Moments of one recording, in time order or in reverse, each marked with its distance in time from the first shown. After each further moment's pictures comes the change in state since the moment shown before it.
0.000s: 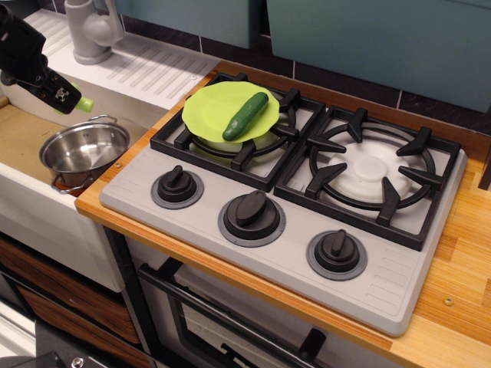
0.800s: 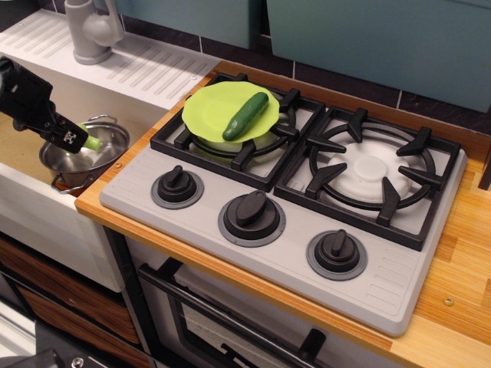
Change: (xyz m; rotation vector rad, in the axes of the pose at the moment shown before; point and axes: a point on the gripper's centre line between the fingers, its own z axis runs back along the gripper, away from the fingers) arm -0.032 0.001 -0.043 -0.047 -0.007 0.036
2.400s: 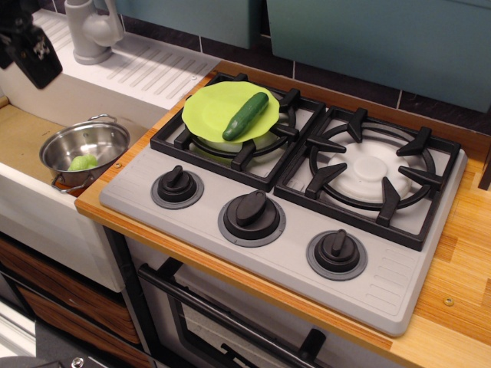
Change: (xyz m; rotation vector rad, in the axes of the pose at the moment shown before) arm 0.048 -0.048 0.120 0.157 0.252 0.026
